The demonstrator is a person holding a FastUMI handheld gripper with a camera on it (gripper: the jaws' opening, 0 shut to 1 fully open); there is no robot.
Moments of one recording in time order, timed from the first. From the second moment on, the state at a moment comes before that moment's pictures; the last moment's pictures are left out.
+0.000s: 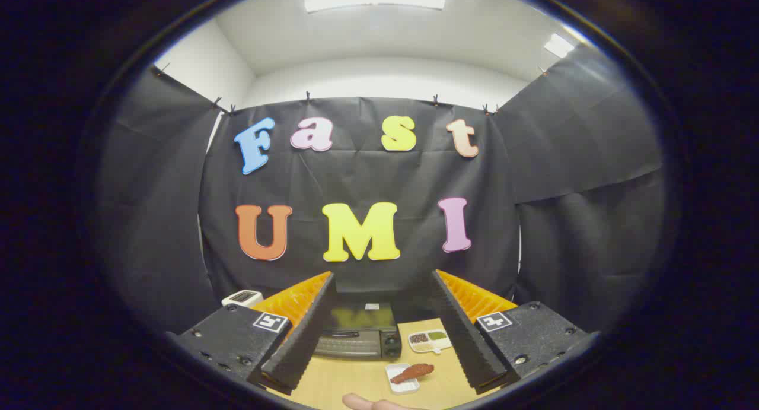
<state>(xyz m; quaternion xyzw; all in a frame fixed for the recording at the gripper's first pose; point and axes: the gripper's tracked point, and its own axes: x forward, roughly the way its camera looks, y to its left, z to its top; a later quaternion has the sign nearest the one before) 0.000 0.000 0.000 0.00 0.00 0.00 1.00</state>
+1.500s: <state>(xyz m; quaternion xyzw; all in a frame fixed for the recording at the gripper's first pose) 0.192 0.079 -0.179 0.00 0.15 0.05 0.99</state>
